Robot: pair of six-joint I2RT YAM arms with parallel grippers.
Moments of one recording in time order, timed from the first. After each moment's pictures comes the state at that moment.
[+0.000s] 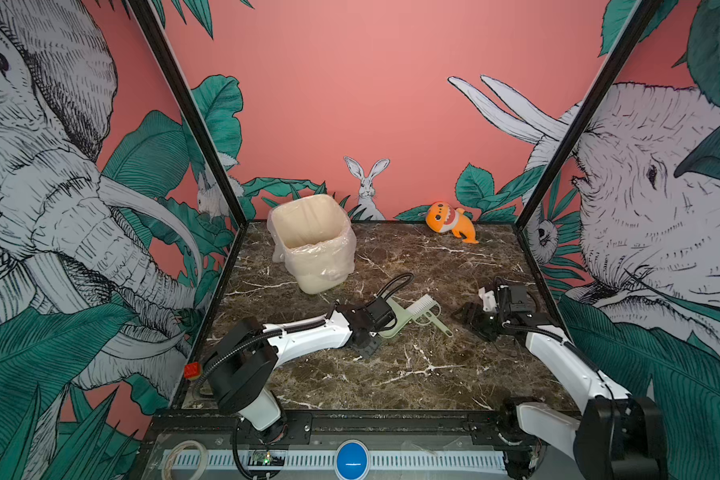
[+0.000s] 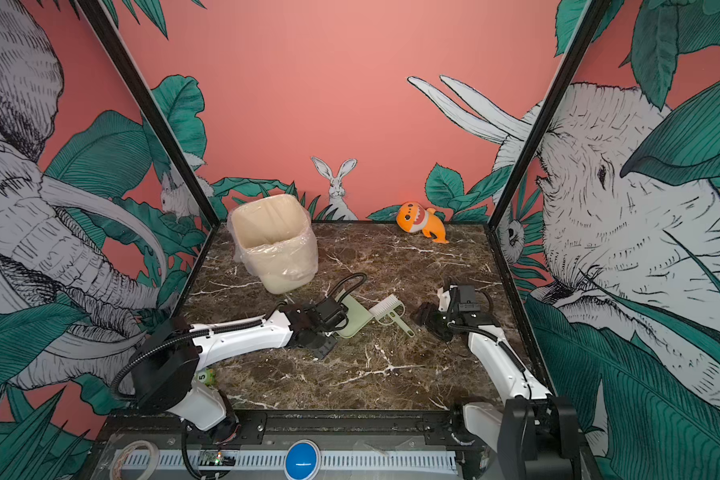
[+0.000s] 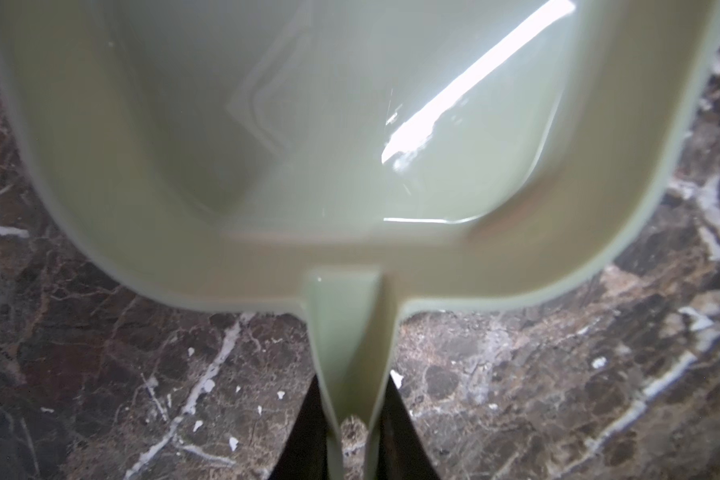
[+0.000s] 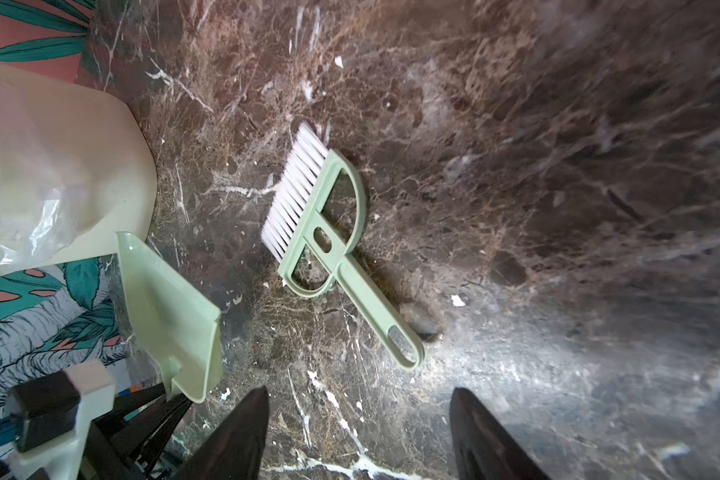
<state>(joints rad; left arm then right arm) -0.97 1.59 0.97 -0.70 -0.18 -0.19 0.07 1.10 0.64 -0.55 -0.45 0.55</state>
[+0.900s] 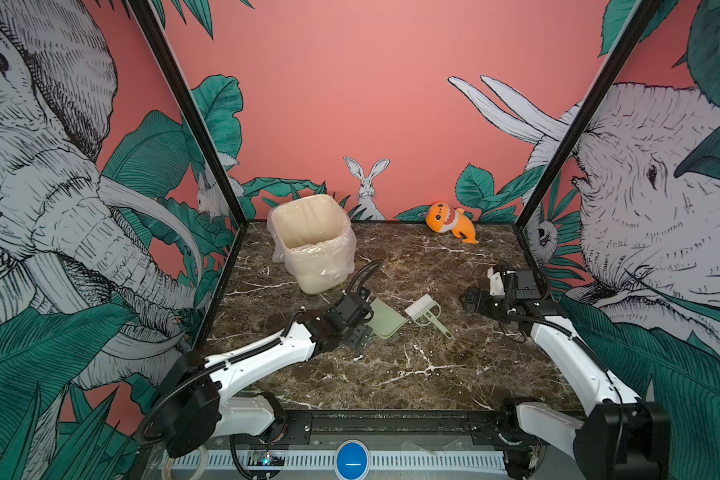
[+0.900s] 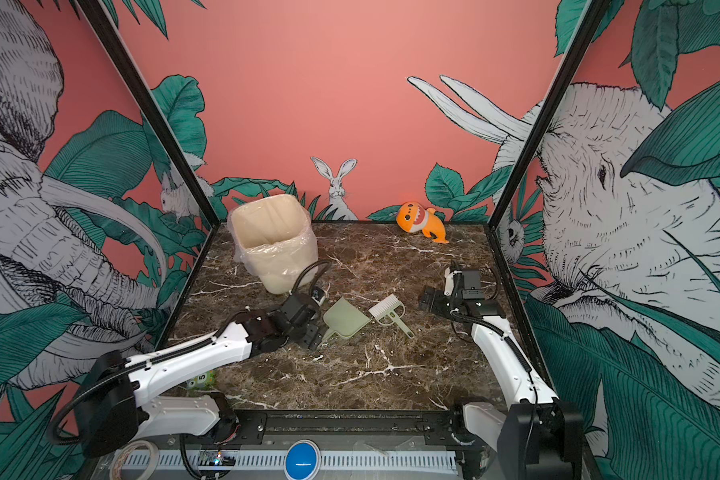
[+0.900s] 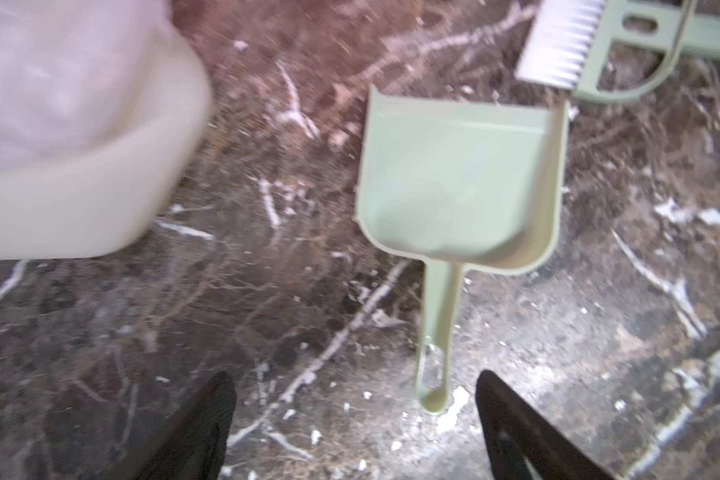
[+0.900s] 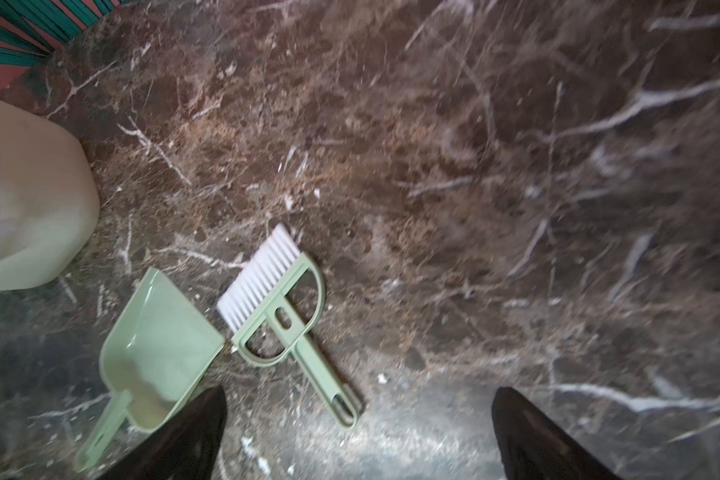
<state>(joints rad) -0.84 1.21 0.81 -0.55 -0.33 -0.18 0.08 1.15 0.81 -0.57 -0.16 0.29</state>
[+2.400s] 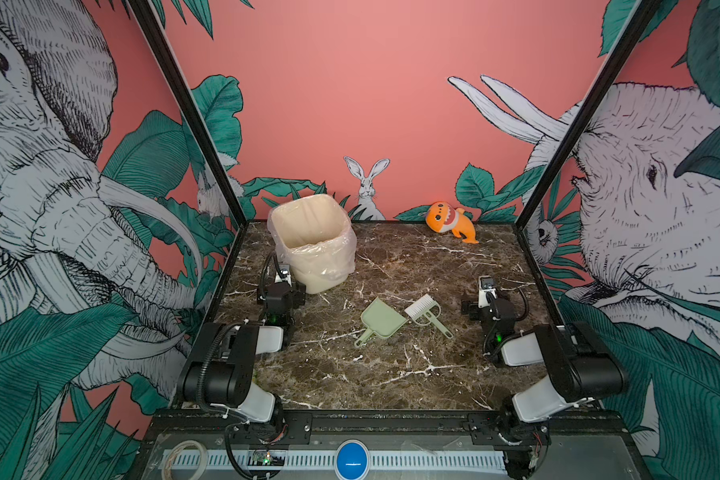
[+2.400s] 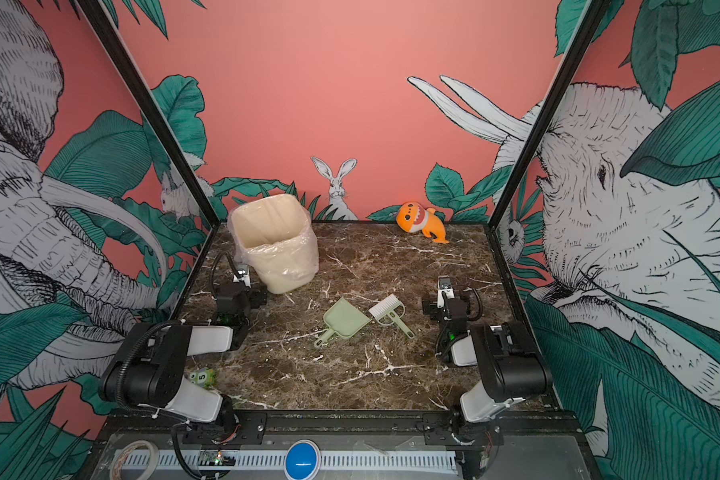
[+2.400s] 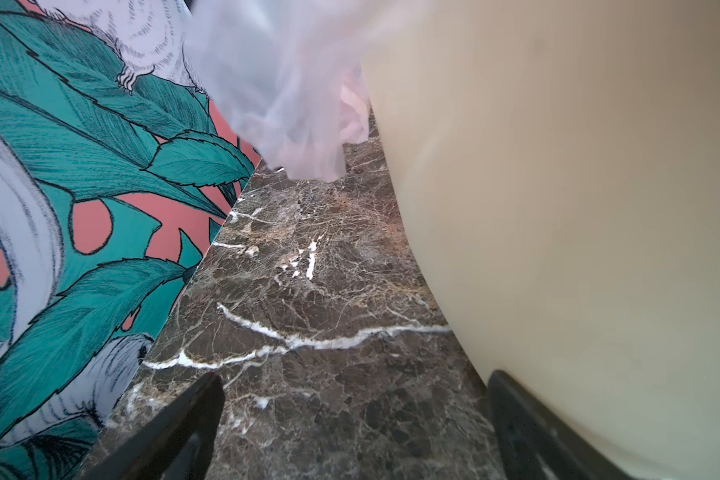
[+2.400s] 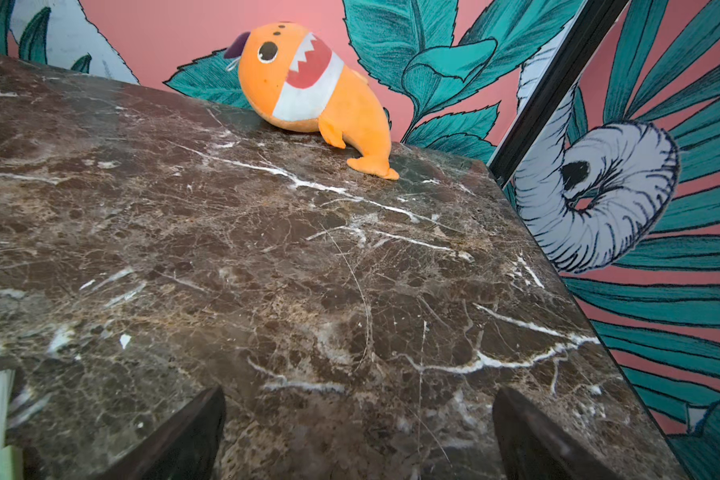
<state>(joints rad) -0.12 1.52 0.41 0.73 -0.35 0.14 0.12 1.56 0.25 1.02 0.18 -0.18</state>
